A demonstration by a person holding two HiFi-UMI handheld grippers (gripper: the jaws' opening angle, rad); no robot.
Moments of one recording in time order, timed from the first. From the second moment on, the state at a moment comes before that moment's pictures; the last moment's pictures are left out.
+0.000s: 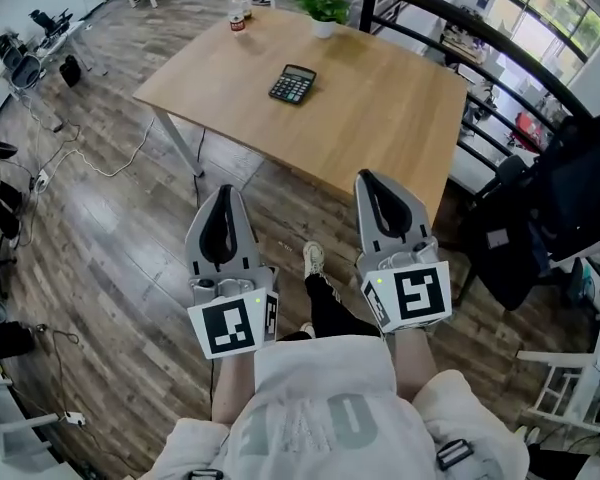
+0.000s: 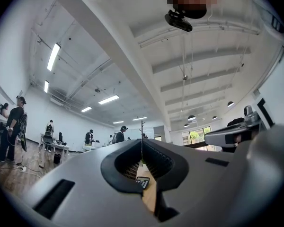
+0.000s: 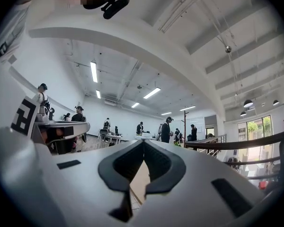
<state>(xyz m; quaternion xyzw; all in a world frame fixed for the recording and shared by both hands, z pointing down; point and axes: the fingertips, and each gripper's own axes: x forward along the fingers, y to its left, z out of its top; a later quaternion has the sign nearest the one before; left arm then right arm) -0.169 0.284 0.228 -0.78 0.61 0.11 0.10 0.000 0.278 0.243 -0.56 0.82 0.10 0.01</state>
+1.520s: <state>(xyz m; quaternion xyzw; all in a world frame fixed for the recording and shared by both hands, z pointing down) -0.183 -0.133 0.223 -0.73 0.68 0.09 0.06 0.013 -0.145 0.278 -0.49 0.87 0.02 -0.03</state>
